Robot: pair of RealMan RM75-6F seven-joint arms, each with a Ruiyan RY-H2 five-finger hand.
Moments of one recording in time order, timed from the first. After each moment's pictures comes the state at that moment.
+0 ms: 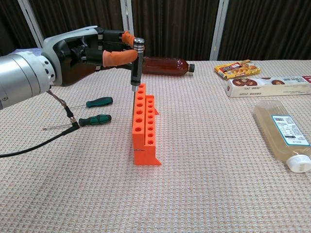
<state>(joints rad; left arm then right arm) -0.68 -1.52 -0.31 -1.72 1.27 0.92 -0.65 0.03 -1.17 0.06 -1.47 -1.45 1.46 0.06</state>
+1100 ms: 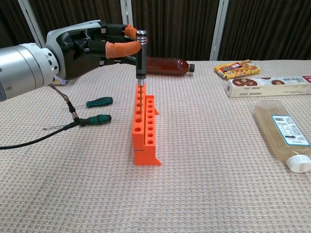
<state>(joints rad) -0.71 -1.50 -0.33 -1.71 1.24 0.89 -0.70 0.03 -1.17 0.06 -1.48 -1.45 1.45 0.06</state>
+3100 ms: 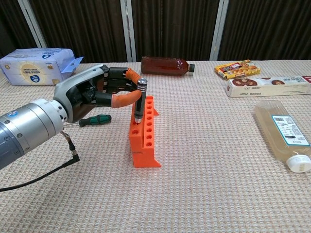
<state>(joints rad) -0.64 -1.73 -0.20 -1.50 1.36 1.05 -0.63 0.06 -1.17 0.07 -1.51 -1.41 1.40 0.01</state>
